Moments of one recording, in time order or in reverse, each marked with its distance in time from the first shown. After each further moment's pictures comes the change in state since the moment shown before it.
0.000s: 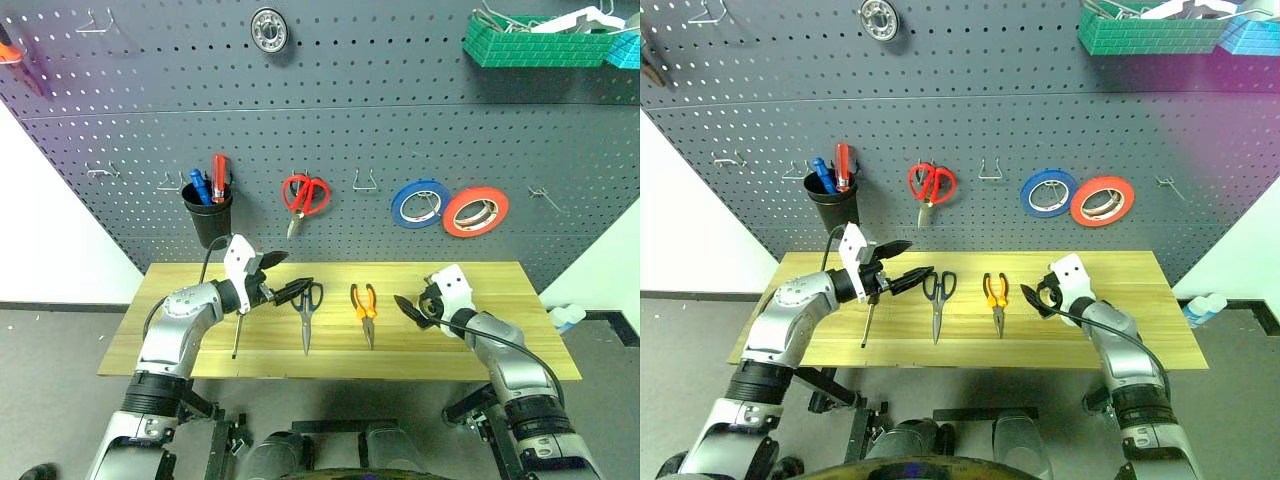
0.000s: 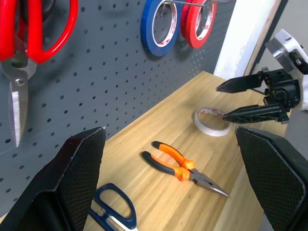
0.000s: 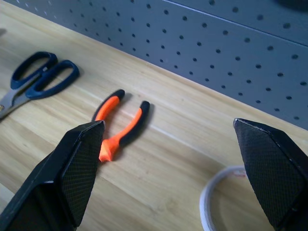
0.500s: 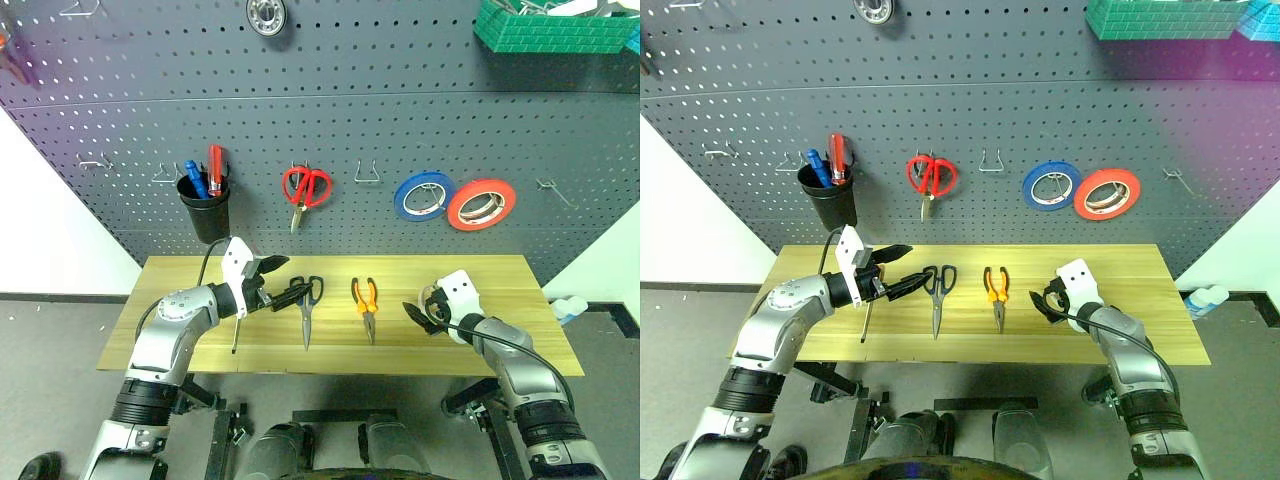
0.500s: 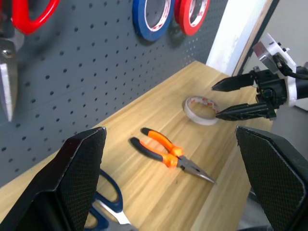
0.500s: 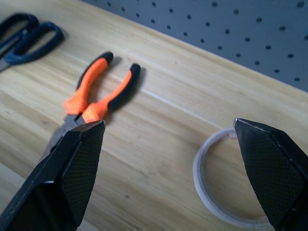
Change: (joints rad) left arm 0.028 0.036 0.000 -0.107 -0.035 0.092 -0.008; right arm 0.015 -0.033 0.002 -0.013 -0.019 0.063 -0.012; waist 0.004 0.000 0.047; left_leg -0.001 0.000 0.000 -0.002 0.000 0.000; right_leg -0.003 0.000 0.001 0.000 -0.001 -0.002
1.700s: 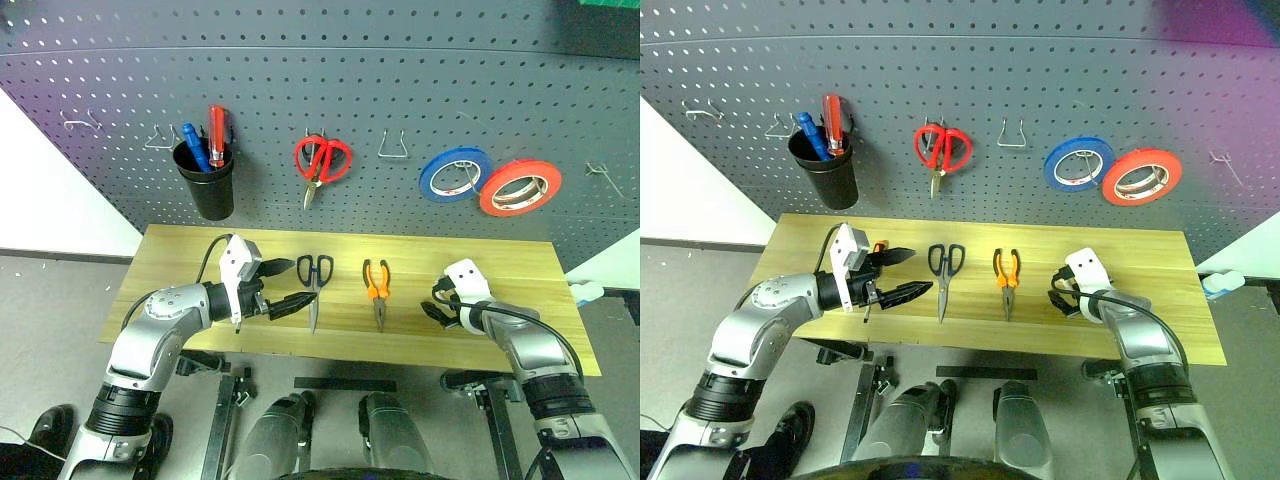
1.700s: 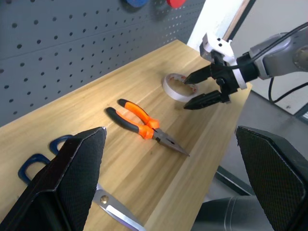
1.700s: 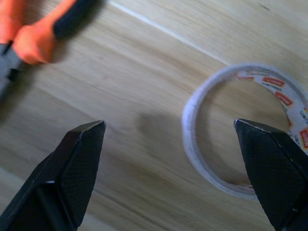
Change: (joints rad) left arm 0.028 0.083 -0.010 -0.184 -0.091 0.139 -0.021; right arm -0.131 -0.072 0.024 0.003 -0.049 0.333 -0.044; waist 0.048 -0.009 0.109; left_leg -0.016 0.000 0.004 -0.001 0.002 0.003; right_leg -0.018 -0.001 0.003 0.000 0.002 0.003
